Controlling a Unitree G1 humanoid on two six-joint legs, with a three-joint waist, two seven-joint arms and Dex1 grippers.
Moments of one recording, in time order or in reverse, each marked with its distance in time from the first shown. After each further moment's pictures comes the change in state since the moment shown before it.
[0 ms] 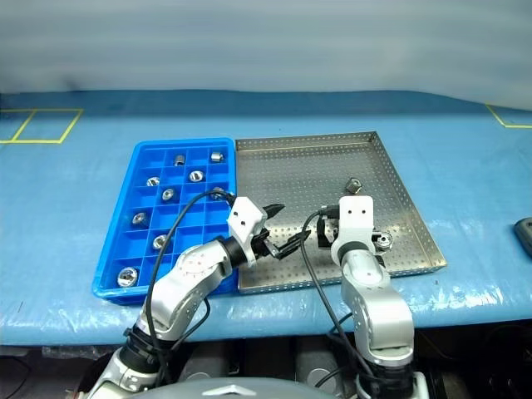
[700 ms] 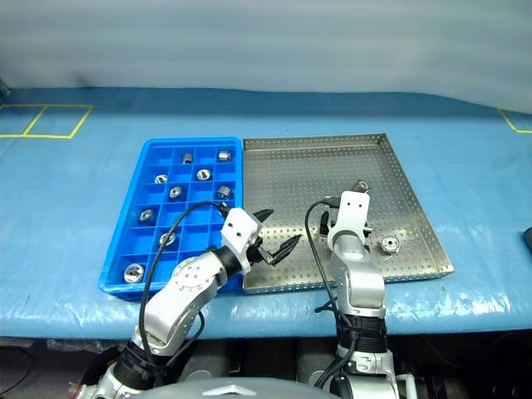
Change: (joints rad) left arm 0.076 0.017 0.003 -0.045 0.072 -0.036 0.071; right arm -0.149 0.071 -0.109 0.448 -0.017 -0.261 -0.058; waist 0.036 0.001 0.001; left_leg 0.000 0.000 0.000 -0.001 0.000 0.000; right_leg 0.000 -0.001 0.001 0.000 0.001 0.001
